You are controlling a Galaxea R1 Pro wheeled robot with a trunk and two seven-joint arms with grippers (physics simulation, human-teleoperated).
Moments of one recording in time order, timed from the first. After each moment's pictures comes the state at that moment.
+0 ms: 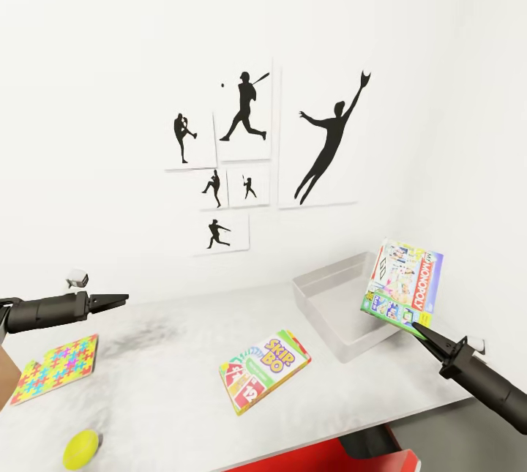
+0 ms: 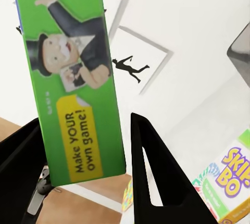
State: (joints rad) left arm -0.68 0.51 0.28 -0.91 -0.03 0.90 -1.57; right arm -0.24 -0.16 -0.71 -1.31 -0.44 1.03 1.21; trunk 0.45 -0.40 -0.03
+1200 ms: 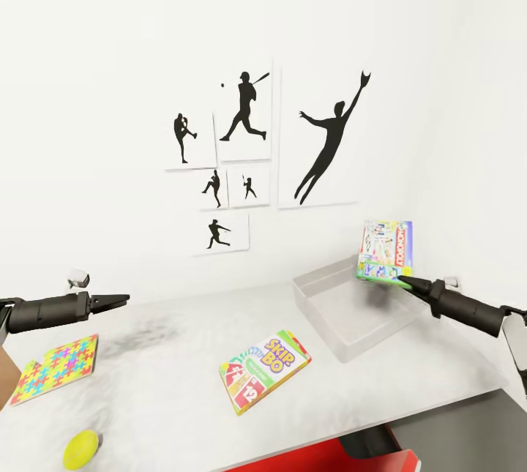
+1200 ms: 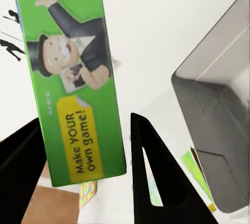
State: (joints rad) left arm -0.68 0.51 0.27 -0.91 -0.03 0.89 -1.57; right arm -0.67 -0.40 -0.46 -0.88 -0.41 1.04 0.97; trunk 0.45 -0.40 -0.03
